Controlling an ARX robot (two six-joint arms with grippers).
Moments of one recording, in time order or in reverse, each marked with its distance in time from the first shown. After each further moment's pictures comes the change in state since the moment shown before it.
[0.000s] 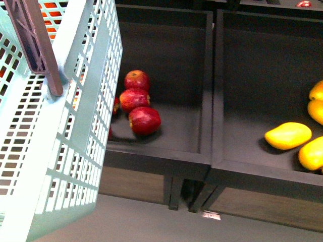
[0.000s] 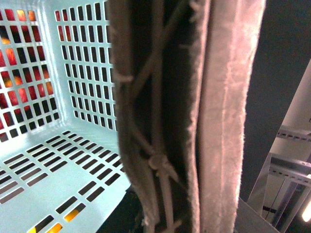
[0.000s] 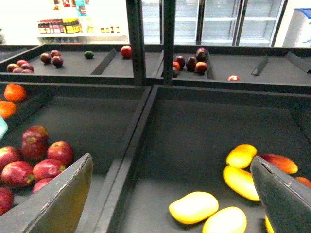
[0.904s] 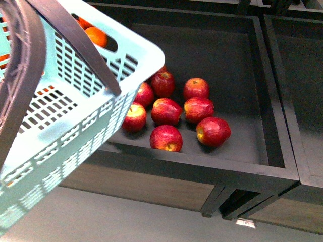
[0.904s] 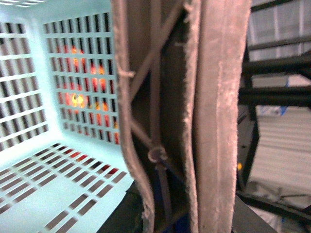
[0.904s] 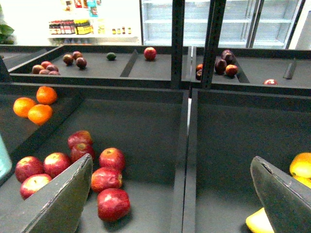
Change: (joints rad) left arm -0.085 0.248 0.248 -0.275 0.143 0.541; right arm 0.000 -0.001 0.000 0.000 -0.002 0.000
